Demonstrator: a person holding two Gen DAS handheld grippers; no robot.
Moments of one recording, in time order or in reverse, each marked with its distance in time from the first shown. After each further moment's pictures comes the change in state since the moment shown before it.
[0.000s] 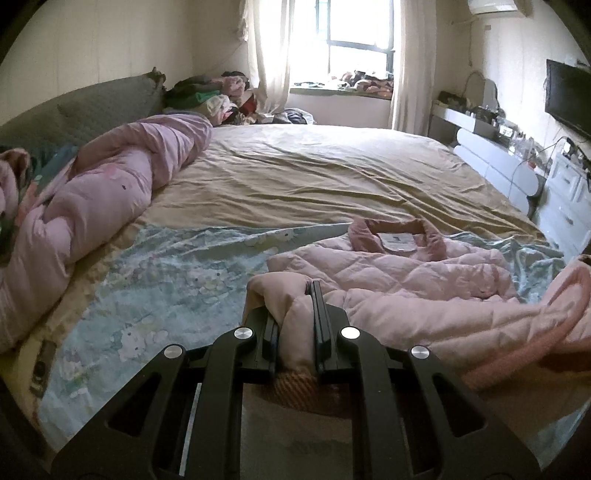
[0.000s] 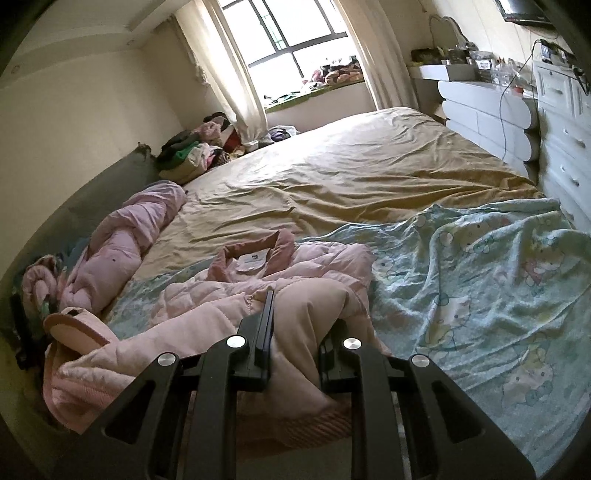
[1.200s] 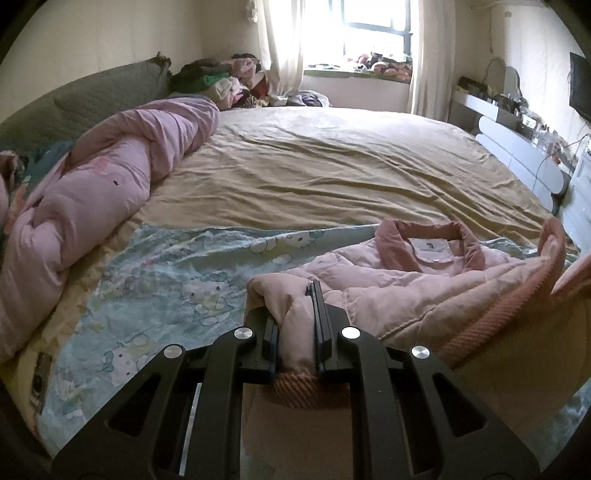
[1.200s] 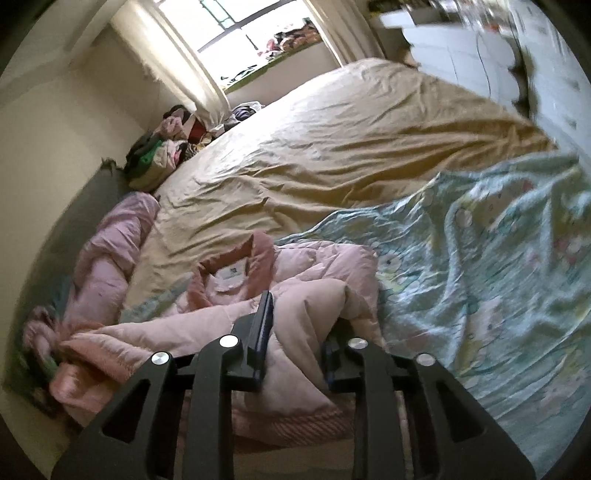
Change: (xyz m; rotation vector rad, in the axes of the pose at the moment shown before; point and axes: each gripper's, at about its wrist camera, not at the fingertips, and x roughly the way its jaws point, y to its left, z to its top) left arm 0.087 0.002 0.037 -0.008 0.071 0.063; right arm 0.100 -0.037 0.055 0.237 0.132 -0.009
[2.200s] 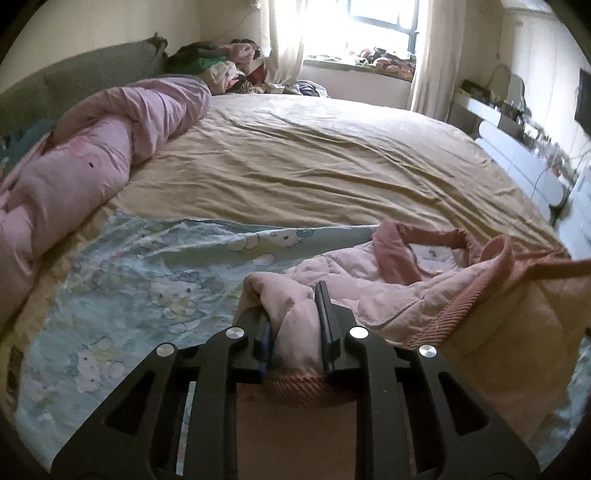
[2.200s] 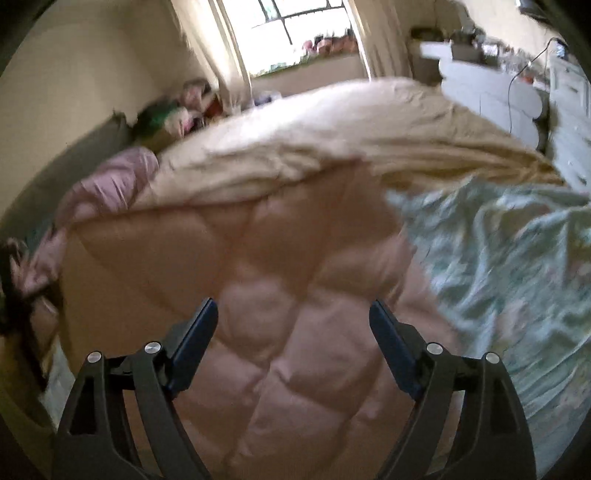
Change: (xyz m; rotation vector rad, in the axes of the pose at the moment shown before) left arm 0.053 -0.001 0.013 -0.074 0.037 -0.074; right arm 0.054 0.040 -0.074 -0.253 -0.010 -0.111
